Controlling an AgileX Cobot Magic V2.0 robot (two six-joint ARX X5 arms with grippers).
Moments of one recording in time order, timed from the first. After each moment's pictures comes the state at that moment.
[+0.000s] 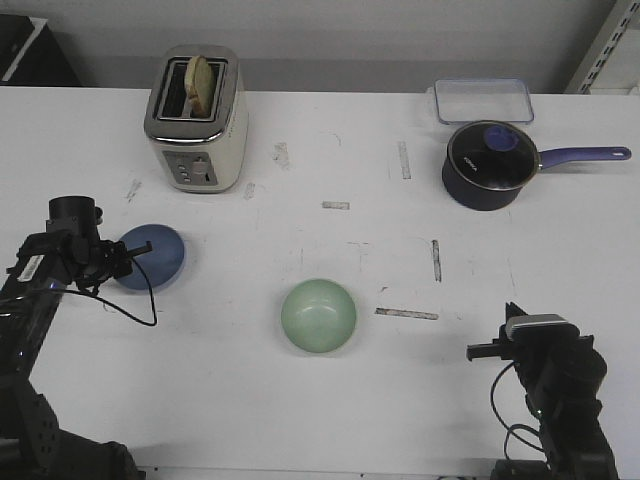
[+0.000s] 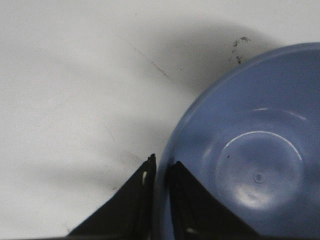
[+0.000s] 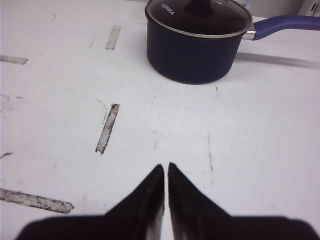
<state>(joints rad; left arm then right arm) 0.21 1.57 1.18 -0.63 -0.02 -0.14 -0.02 0.50 0.49 -0.40 -0.06 -0.09</state>
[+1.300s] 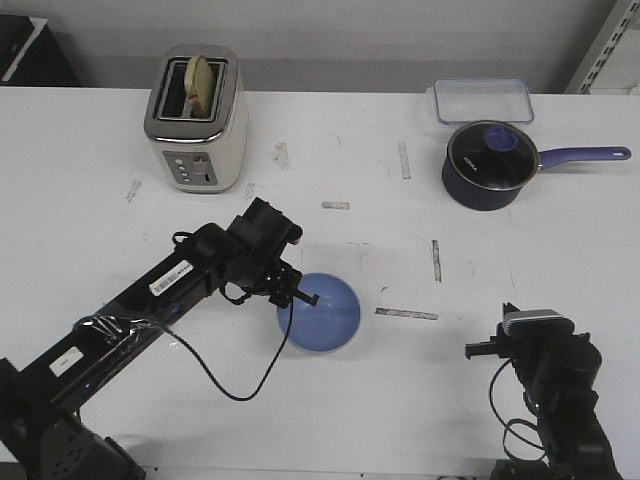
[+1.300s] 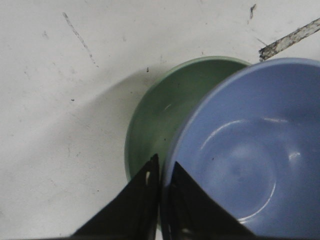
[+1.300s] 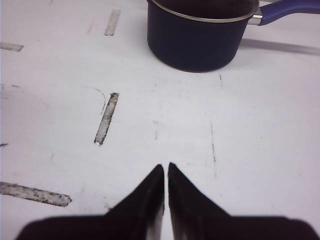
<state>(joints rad) -0.64 1.65 1.52 -0.90 0.16 -0.14 -0.02 0.55 0.49 -0.40 -0.06 -0.09</state>
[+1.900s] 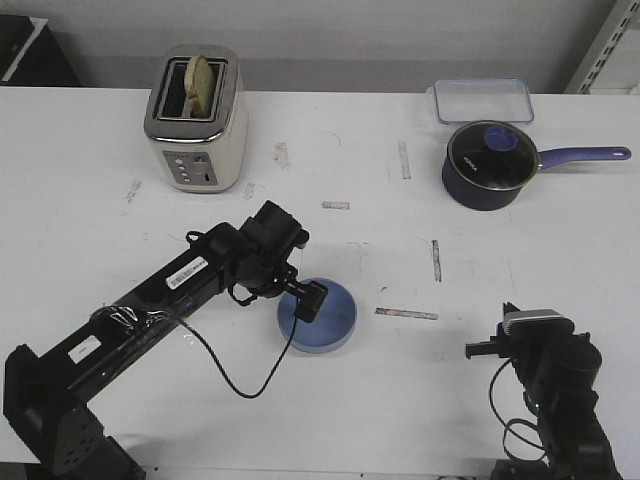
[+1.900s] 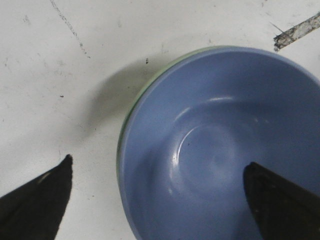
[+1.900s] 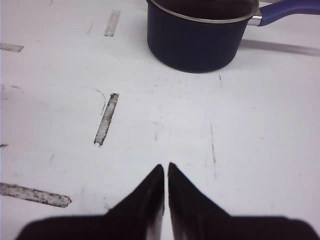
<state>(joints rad) -0.65 1.70 1.52 -0.89 0.16 -0.14 -0.02 0.55 0.49 -0.40 -0.06 -0.09</state>
